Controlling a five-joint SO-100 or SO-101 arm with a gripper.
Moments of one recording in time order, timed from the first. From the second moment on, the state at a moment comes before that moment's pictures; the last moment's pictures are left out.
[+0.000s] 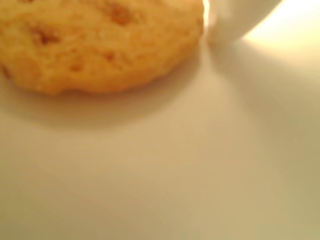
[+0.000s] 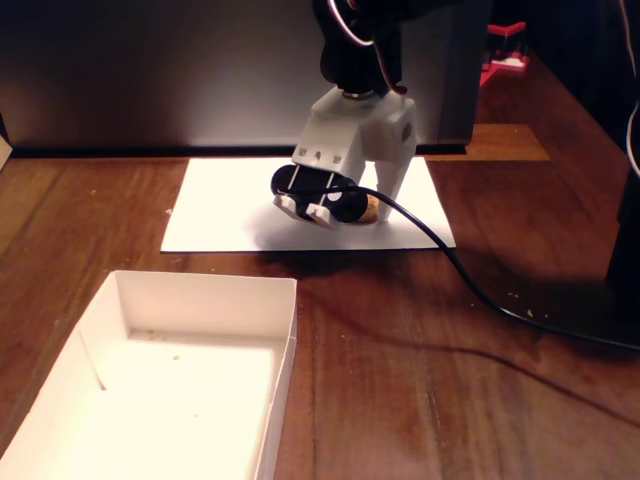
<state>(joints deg) 28.1 65.0 91.0 65.4 5.2</state>
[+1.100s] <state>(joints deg) 28.1 66.8 91.0 65.3 3.3</state>
